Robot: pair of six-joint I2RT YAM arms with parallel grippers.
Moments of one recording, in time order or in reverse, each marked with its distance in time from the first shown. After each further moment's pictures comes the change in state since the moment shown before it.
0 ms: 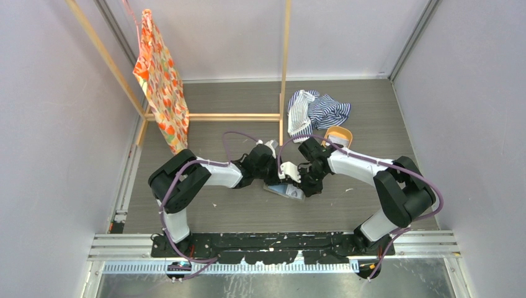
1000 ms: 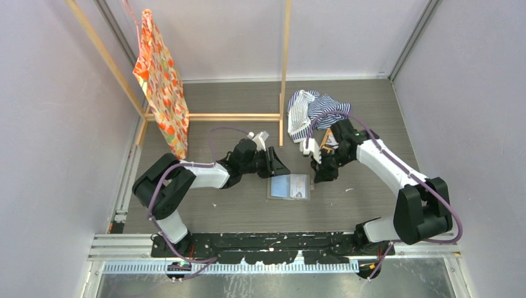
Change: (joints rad) left arm 0.101 -0.123 -0.109 0.169 0.118 0.042; right arm -0.310 -0.175 0.107 -0.235 -0.283 -0.157
